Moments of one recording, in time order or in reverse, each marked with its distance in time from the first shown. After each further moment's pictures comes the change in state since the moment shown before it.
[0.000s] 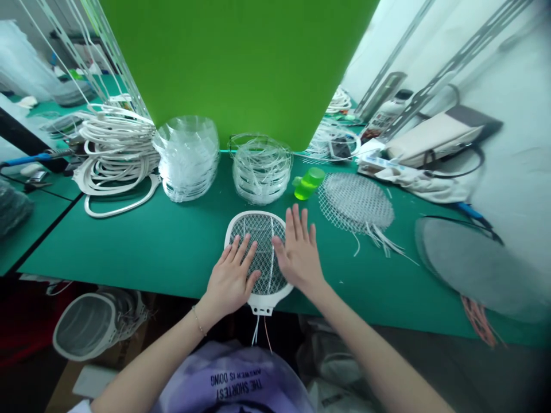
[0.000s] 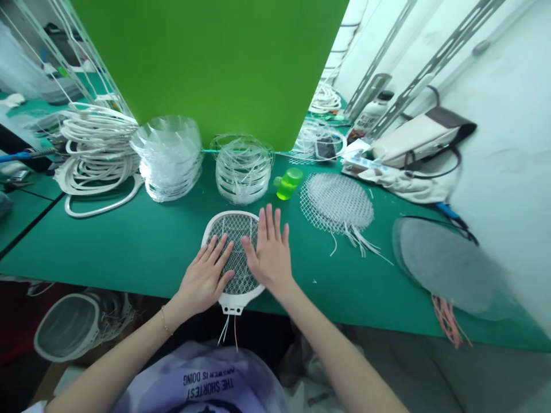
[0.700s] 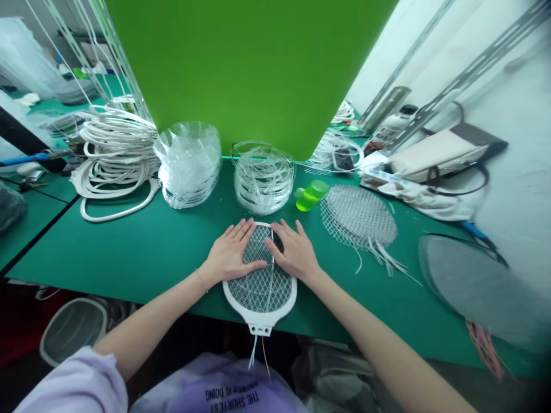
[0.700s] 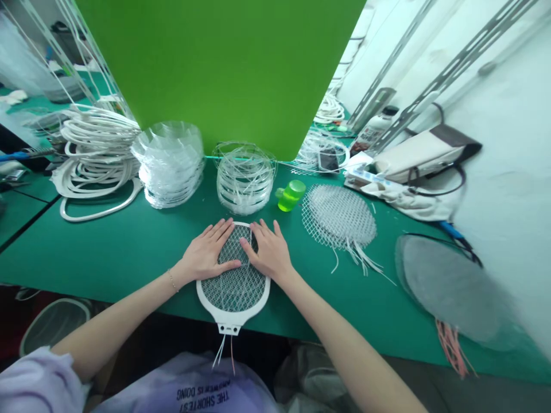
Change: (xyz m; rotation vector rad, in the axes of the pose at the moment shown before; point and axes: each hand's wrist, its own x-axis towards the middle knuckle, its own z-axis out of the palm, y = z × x) left_hand 0.075 -0.045 -0.009 -0.108 -0.020 0.094; right_hand 0.053 0.025 0.000 0.061 -0.135 -0.131
